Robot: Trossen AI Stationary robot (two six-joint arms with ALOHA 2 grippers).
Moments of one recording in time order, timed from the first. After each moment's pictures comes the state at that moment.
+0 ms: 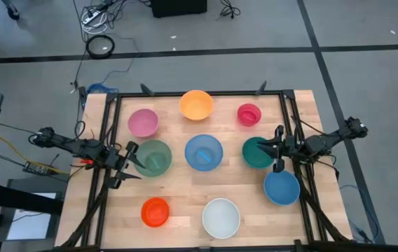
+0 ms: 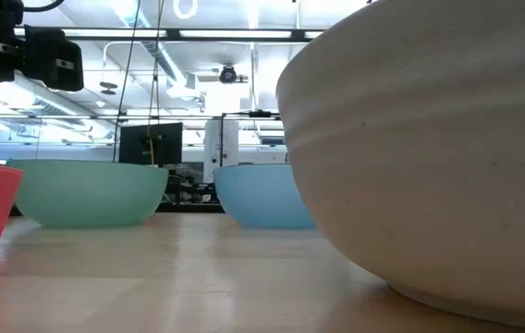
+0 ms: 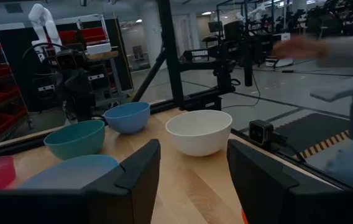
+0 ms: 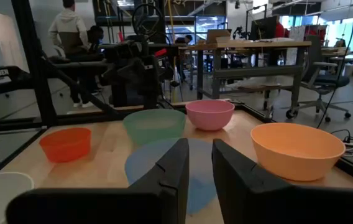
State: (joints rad) left arm -0.33 0.01 0.01 0.06 0.08 0.14; right arm 0.42 0.01 0.01 0.09 0.61 0.00
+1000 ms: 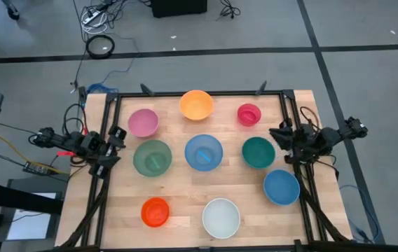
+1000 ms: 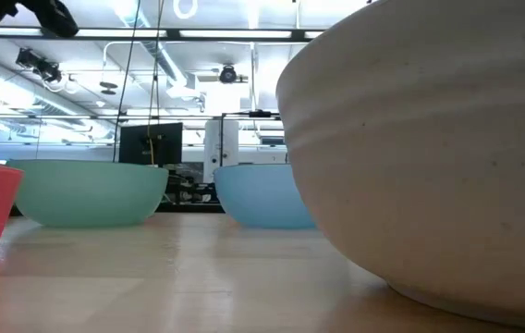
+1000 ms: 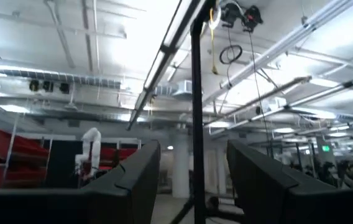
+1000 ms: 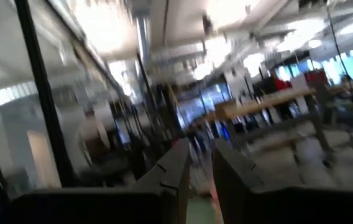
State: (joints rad) left arm -0.33 0.01 0.01 0.68 -0.04 0.01; right arm 0.42 0.01 0.04 0.54 0.59 0.02
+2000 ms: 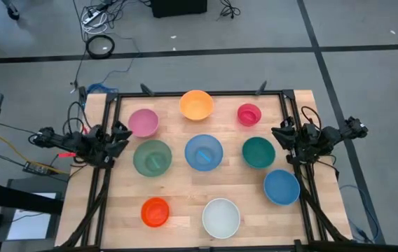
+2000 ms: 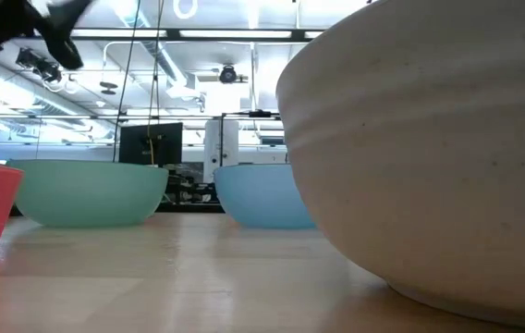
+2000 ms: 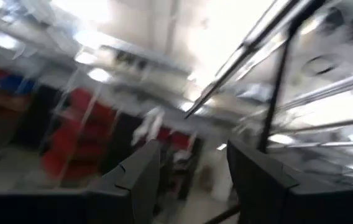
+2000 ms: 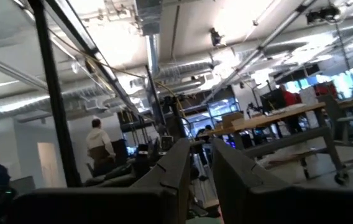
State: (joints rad) left arm -0.33 0.01 0.01 0.59 -0.41 -0.16; right arm 0.42 0.02 0.04 0.56 0.58 -0.02
